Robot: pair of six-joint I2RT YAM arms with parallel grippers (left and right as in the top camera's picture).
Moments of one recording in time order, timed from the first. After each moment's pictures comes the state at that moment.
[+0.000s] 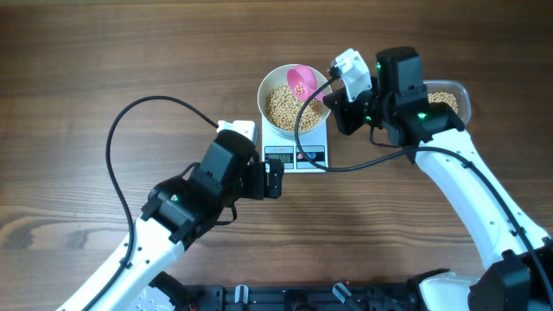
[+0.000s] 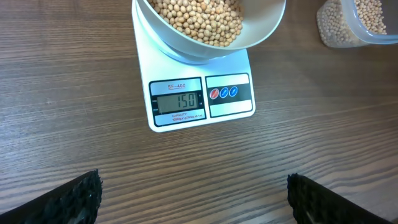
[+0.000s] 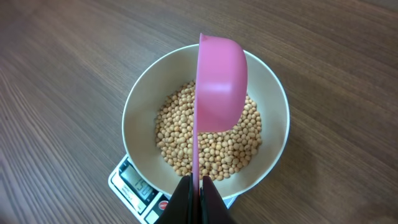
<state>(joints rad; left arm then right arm) -0.63 1.11 0.88 -0.67 0.00 -0.52 0.29 1.50 1.15 -0.47 -0.40 -0.19</state>
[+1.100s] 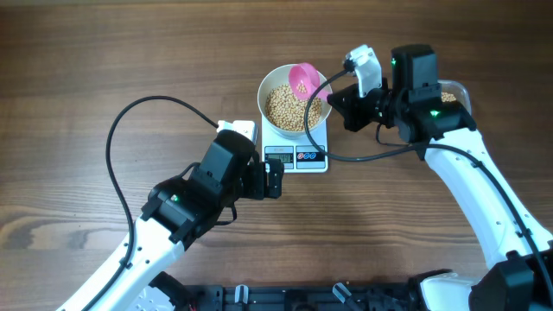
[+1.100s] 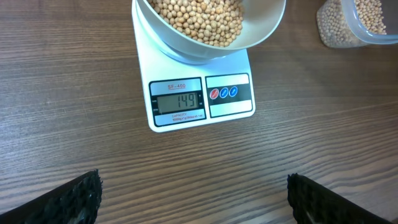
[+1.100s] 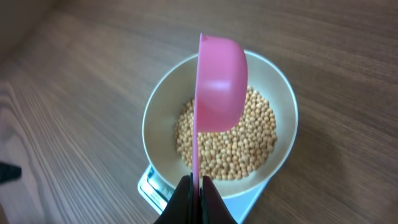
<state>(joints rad) -0.63 1.11 0.88 -0.67 0.00 -0.52 0.23 1.49 1.15 -0.48 -0.53 -0.10</state>
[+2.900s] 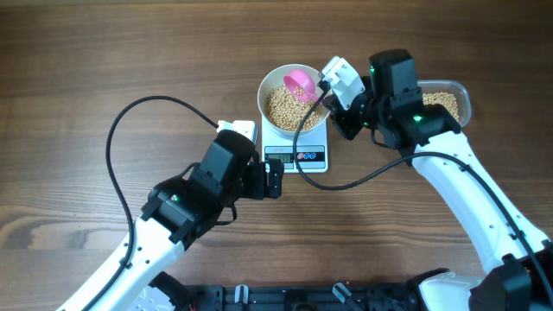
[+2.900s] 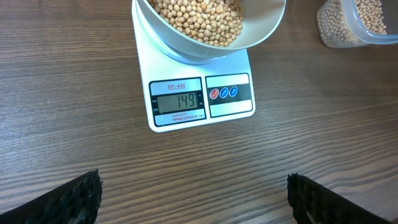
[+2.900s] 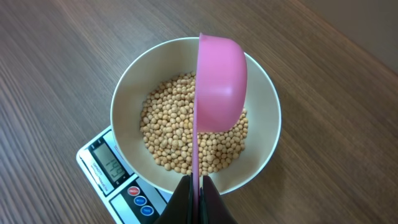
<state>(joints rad) -0.63 1.11 0.88 -0.67 0.00 -0.52 0.32 1.49 1.15 -0.48 -0.34 -0.44</state>
